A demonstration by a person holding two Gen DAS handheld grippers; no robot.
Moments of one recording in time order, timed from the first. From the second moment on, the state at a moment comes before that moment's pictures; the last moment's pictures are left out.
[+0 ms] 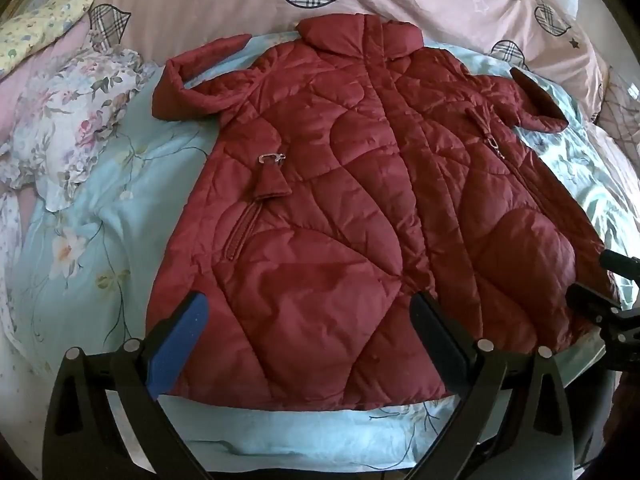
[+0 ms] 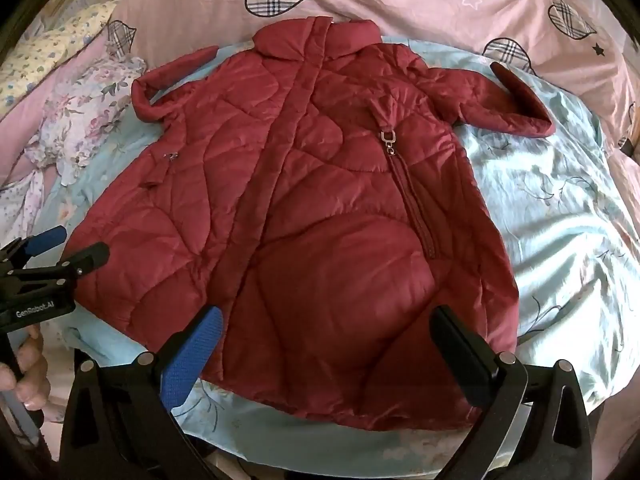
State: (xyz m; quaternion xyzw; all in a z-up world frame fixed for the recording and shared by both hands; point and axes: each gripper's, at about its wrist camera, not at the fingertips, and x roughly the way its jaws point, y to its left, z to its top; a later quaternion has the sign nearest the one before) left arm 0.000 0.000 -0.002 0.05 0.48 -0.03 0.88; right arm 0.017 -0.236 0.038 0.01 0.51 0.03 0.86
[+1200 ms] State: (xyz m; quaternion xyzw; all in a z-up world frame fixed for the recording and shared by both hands) left arm 0.013 0.007 -0.016 0.04 0.51 -0.03 0.86; right arm 0.030 -0.247 0.034 0.01 0.54 0.02 0.84
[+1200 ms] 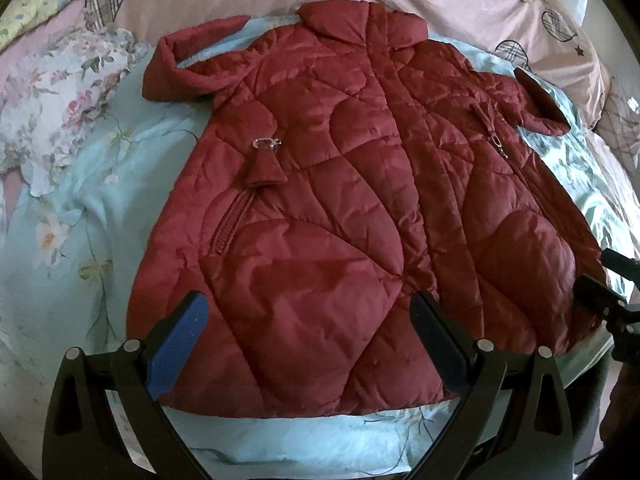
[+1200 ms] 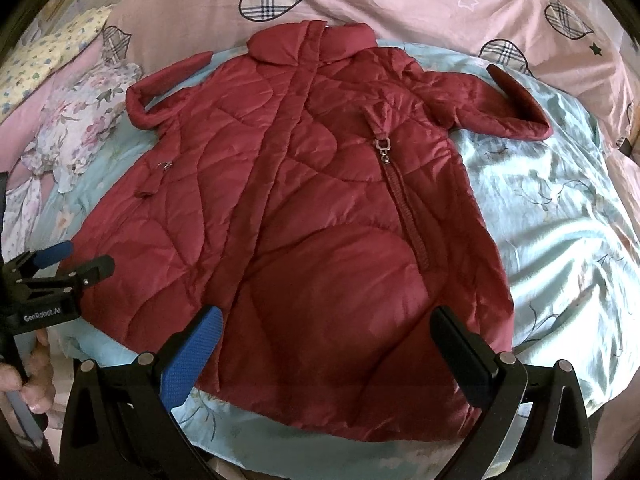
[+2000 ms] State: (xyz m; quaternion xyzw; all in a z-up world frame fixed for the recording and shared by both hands) left arm 0.078 0.008 -0.021 0.02 0.52 -0.04 0.85; right arm 0.104 -0.354 0.049 0.05 0.49 -0.07 0.87
